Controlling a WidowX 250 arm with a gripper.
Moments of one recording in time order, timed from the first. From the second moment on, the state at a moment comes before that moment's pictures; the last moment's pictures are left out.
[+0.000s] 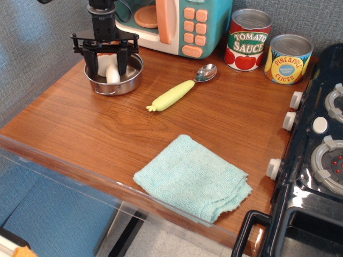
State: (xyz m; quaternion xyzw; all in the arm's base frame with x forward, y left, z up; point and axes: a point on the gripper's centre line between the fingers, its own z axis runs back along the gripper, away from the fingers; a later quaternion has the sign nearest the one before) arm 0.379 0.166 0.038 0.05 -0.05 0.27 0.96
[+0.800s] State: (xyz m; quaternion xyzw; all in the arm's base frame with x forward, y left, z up) arm 0.386 0.151 0.089 0.04 -0.13 0.26 0.96
